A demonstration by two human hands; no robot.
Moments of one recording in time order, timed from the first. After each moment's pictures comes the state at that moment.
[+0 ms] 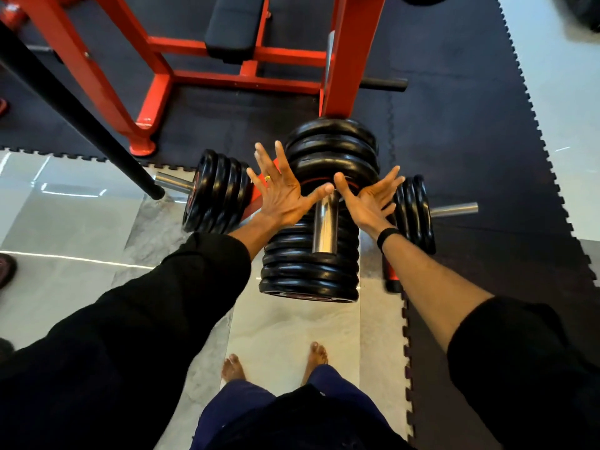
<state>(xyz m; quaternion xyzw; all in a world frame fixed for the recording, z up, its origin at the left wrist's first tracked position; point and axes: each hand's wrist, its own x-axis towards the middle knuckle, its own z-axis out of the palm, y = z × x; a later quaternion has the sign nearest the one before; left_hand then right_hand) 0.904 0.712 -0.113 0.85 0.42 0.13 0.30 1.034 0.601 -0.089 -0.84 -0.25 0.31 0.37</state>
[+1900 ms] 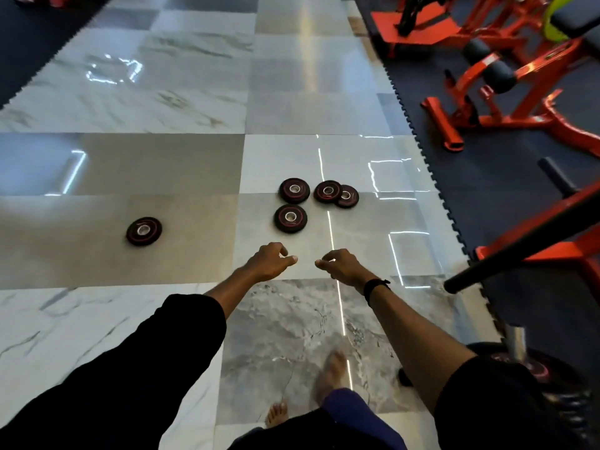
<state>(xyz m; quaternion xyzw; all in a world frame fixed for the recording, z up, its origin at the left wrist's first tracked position) 0.132 0.611 -0.125 0.29 0.85 0.25 0.35 0.285 0.747 -0.077 -0.37 -0.80 0.47 -0.10</state>
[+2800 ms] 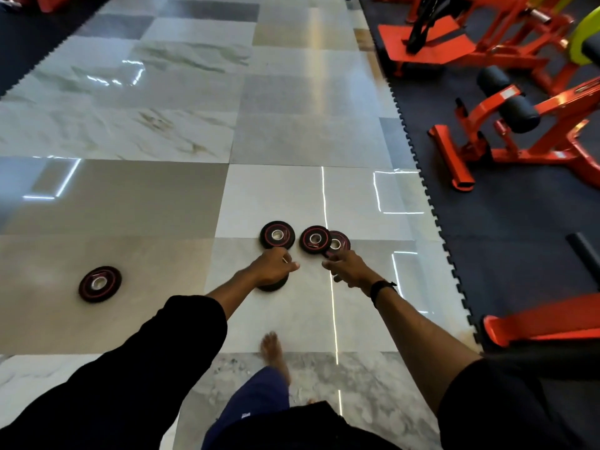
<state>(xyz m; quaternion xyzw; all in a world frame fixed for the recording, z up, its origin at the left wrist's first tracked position) -0.054 0.932 -0.120 0.29 0.84 0.26 0.38 0.094 1.089 -0.088 -0.36 -0.80 0.47 -0.13</state>
